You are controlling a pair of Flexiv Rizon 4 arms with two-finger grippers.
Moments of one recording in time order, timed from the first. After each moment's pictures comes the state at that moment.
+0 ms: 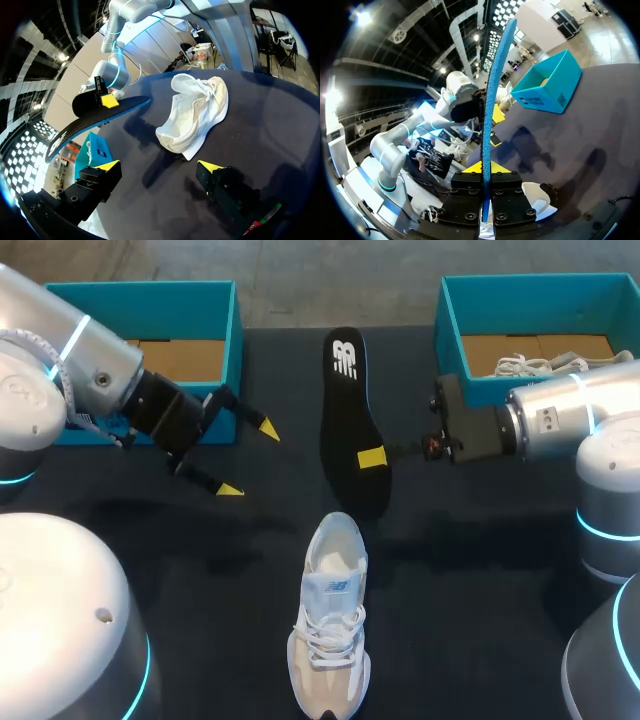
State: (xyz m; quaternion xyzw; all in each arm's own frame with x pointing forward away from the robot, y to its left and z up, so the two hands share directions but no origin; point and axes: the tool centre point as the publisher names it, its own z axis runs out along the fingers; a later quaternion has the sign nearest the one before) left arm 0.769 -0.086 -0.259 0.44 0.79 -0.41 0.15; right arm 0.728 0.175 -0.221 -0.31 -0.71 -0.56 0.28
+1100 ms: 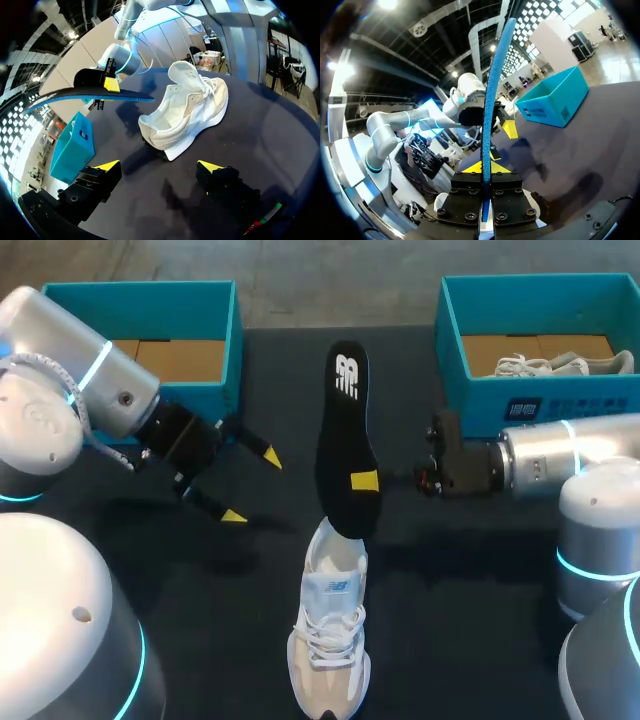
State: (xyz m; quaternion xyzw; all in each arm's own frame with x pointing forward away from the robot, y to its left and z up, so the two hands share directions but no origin) left arm 0.756 -0.083 -0.313 0.36 0.84 -0.40 0.07; right arm 0.722 0.186 -0.257 -0.26 -0.70 -0.63 0.21
